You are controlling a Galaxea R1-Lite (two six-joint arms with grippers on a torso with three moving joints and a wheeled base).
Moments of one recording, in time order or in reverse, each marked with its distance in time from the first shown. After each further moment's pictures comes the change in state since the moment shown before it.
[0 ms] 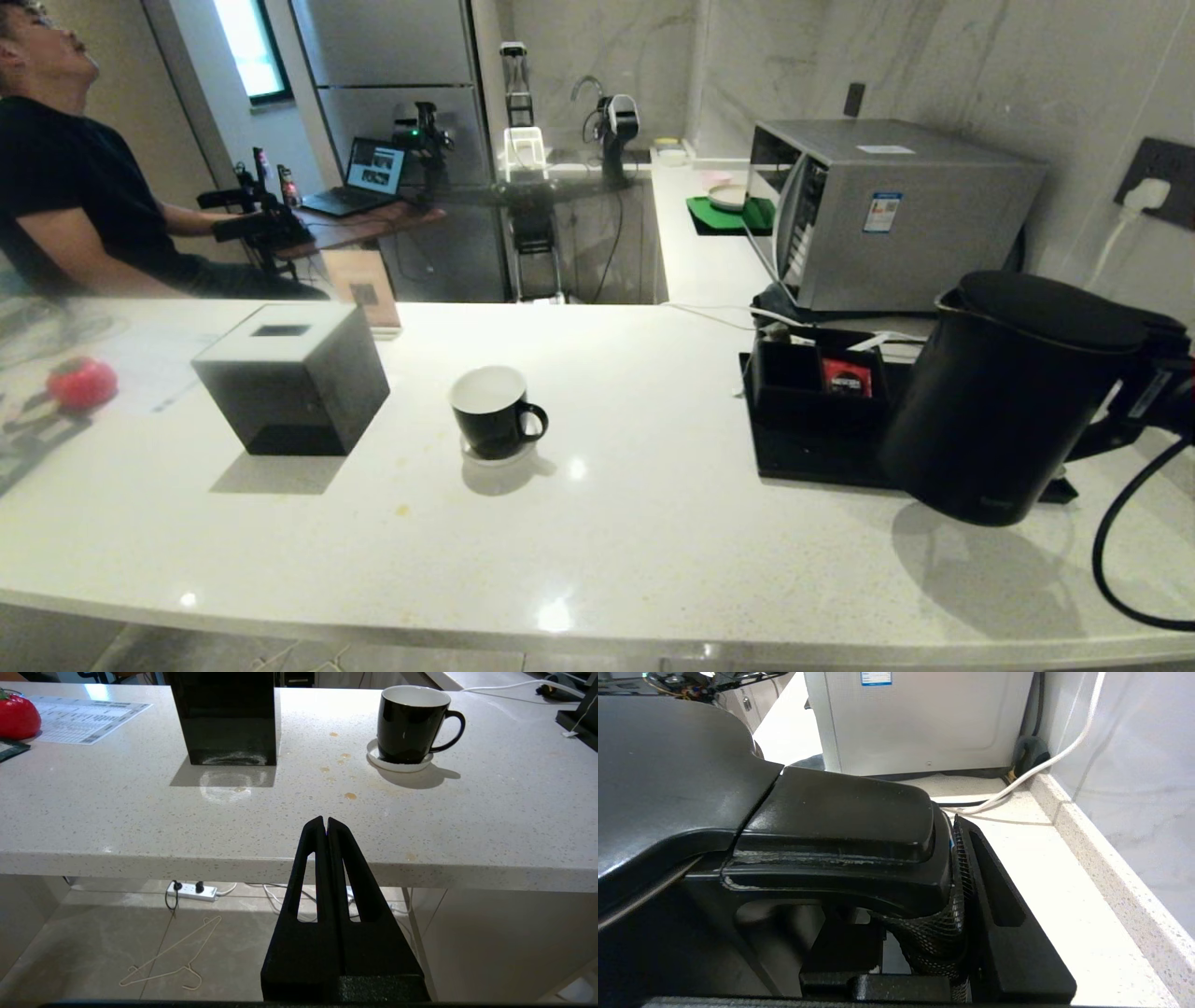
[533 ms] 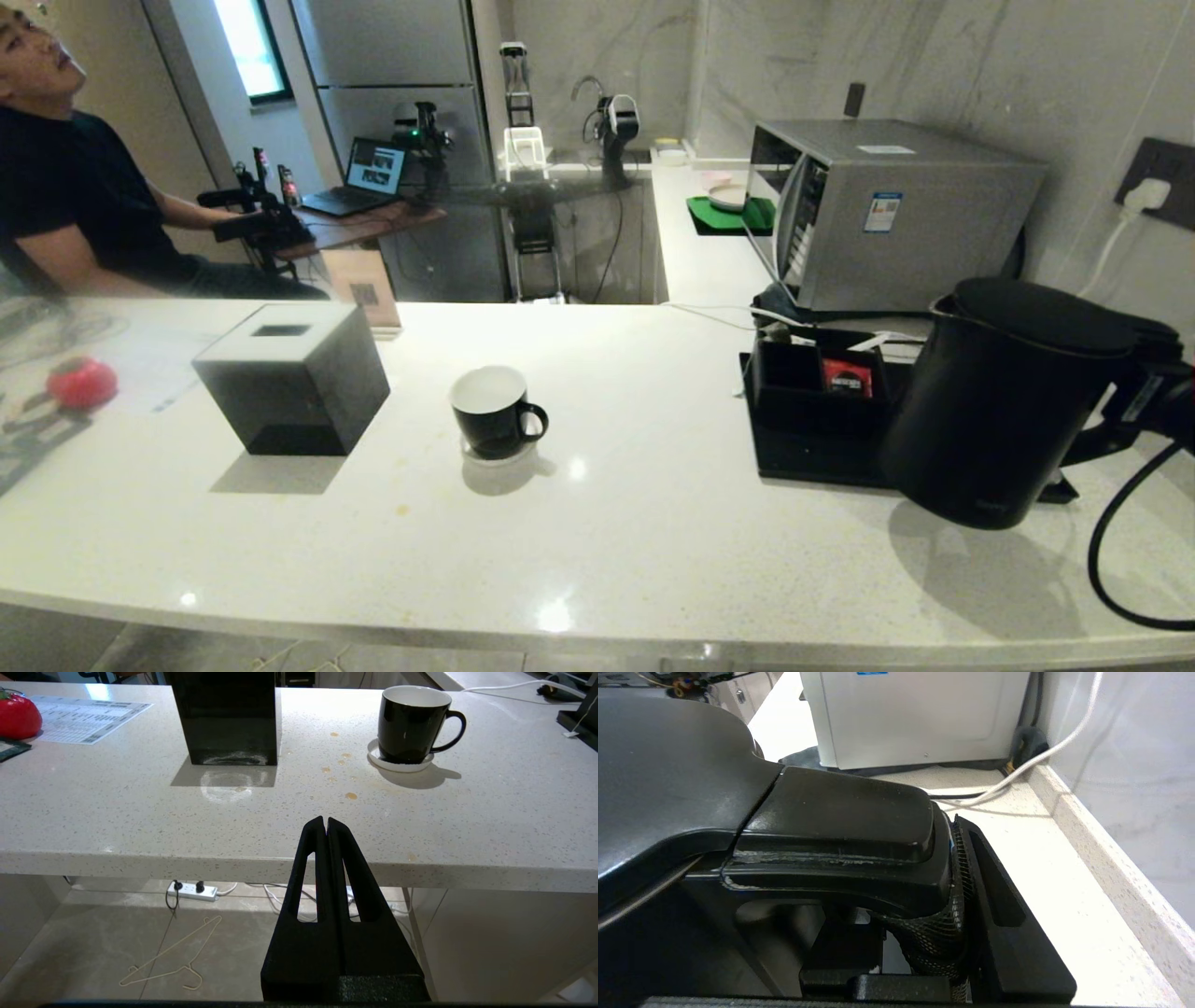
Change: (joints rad) left arm 0.000 0.000 0.000 0.000 0.000 0.000; right arm 0.000 0.016 0.005 -0.001 -0.015 -0.004
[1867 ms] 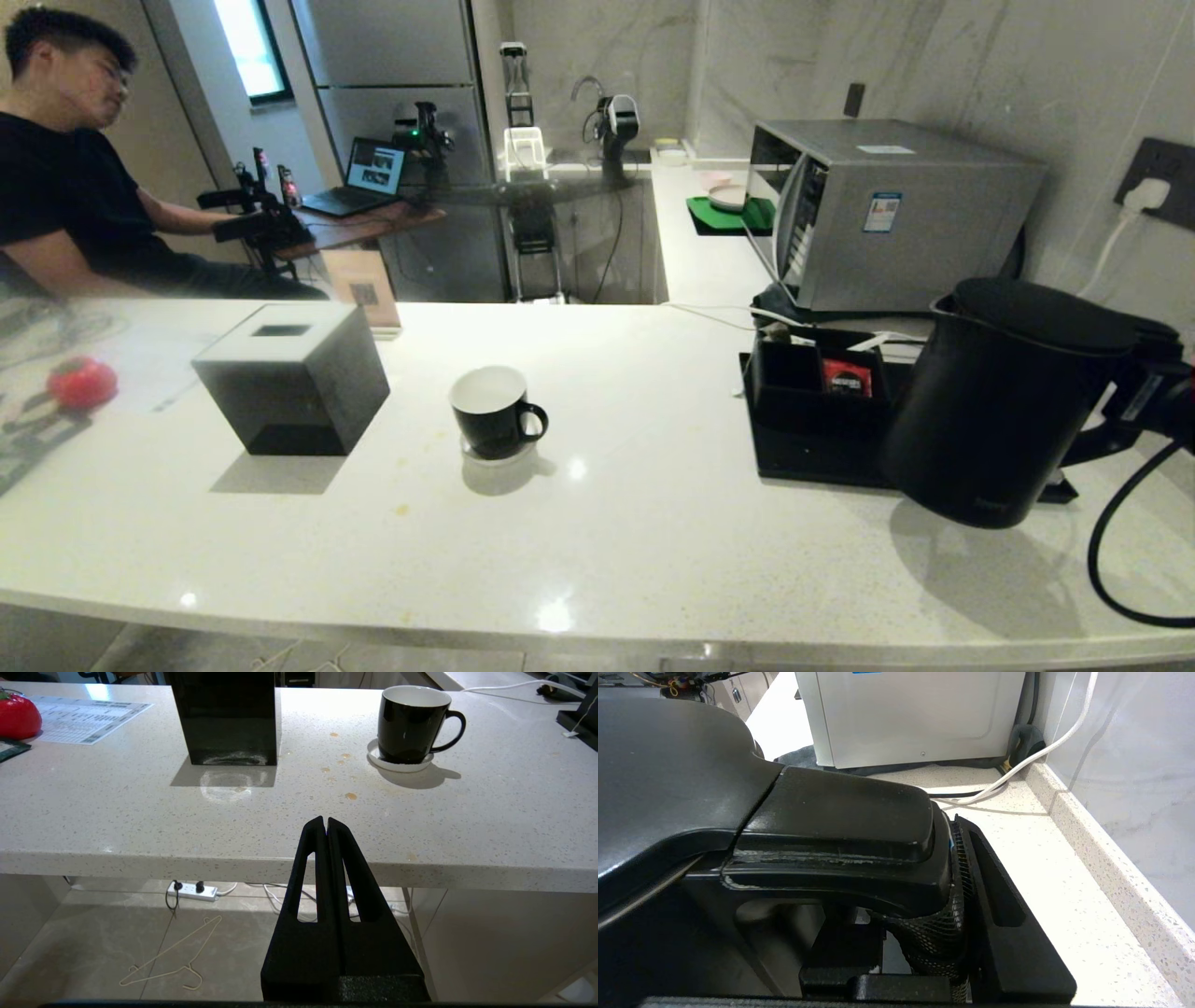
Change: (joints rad) left arm 0.000 0.000 0.000 0.000 0.001 0.000; right arm -0.001 0.003 -0.007 0.008 -0.006 0.001
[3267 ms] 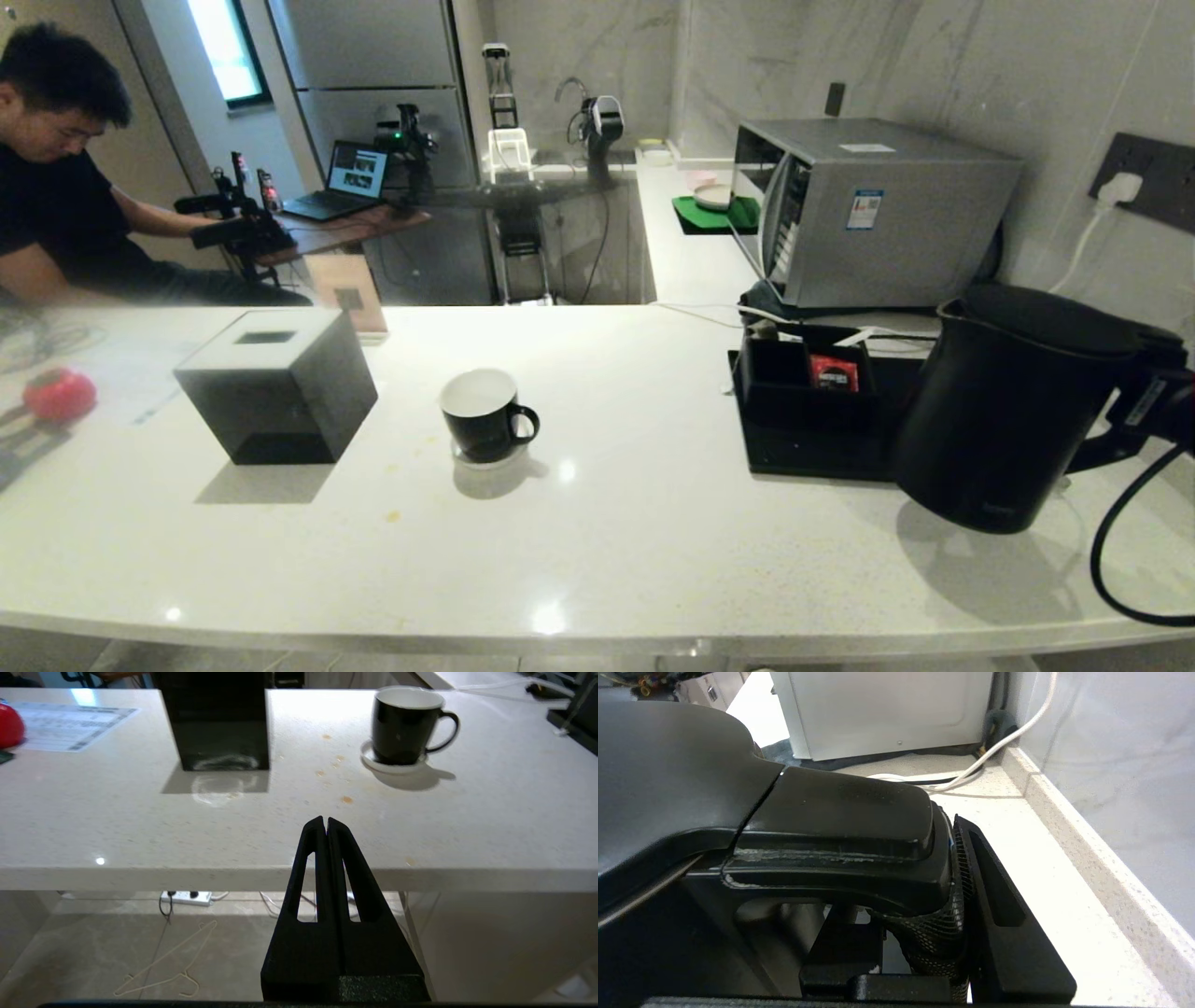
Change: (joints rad) left arm 0.000 0.000 0.000 0.000 0.000 0.000; right arm -0.001 0.021 0.004 -0.005 0.000 0.000
